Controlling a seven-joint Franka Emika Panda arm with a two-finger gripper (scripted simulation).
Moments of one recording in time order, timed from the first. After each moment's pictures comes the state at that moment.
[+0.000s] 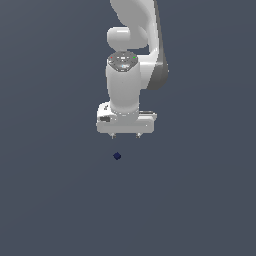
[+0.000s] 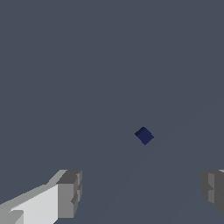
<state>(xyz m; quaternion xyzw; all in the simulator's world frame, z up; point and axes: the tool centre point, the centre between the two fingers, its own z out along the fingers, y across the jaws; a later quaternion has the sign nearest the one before) 0.010 -0.008 0.188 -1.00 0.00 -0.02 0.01</state>
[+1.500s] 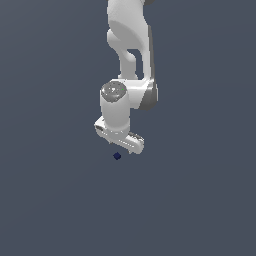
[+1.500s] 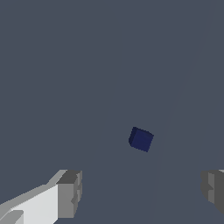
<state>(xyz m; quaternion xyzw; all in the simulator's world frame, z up) 0.015 -0.033 0.114 -0.97 0.25 0.00 0.01</state>
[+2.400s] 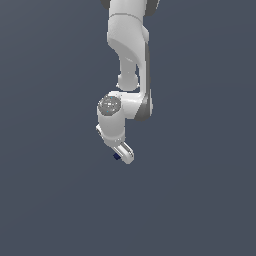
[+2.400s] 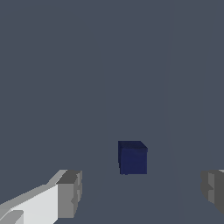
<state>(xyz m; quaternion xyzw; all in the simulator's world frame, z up) 0.011 -0.054 0.064 -0.91 0.40 0.00 0.00</state>
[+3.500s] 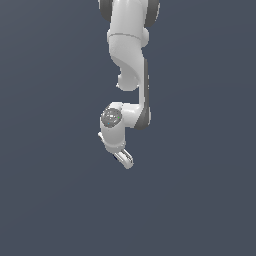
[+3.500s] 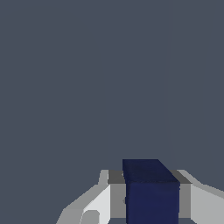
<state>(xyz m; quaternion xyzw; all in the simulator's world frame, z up) 0.011 -0.054 0.013 -0.91 0.41 0.00 0.00</state>
